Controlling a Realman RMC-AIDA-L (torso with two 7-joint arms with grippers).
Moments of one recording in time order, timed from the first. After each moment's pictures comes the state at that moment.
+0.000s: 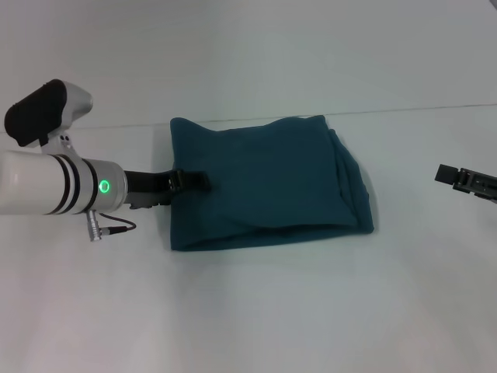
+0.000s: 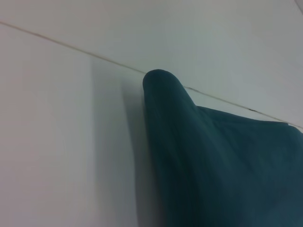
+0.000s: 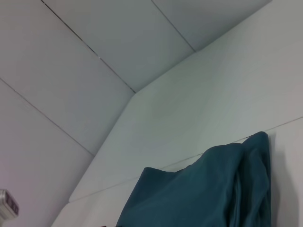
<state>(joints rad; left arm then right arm) -0.89 -2.09 0.97 0.44 2.24 0.75 -2.61 0.37 1.96 -0.58 -0.69 -1.83 -1.45 1.98</state>
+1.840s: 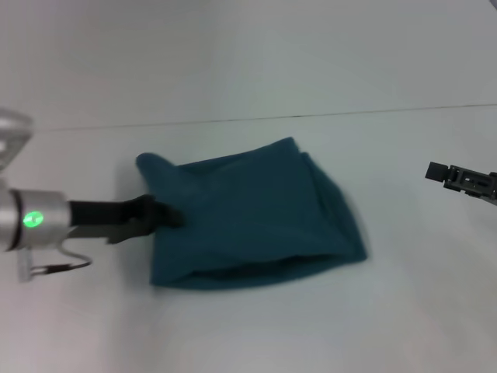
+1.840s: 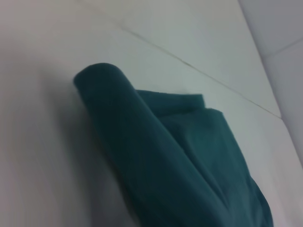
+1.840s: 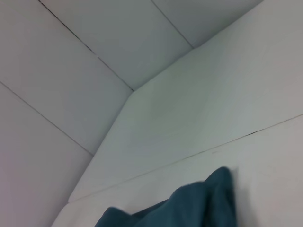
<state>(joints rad) -0.69 -2.04 0.88 0.61 2.11 1.21 -2.51 0.40 1.97 -0.58 -0.66 -1.84 -1.42 1.99</state>
